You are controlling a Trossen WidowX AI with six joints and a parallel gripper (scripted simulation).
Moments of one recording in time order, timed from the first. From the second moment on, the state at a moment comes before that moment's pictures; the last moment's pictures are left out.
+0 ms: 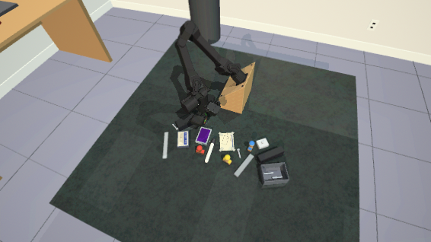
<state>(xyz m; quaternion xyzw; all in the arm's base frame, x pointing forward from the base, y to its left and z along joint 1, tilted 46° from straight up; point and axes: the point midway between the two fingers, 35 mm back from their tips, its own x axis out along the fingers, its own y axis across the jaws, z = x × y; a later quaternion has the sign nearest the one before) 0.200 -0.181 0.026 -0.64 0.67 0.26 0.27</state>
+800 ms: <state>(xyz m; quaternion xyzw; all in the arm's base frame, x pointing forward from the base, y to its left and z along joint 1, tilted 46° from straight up) 0.196 -0.193 0.015 -0.64 0.67 0.26 0.26</state>
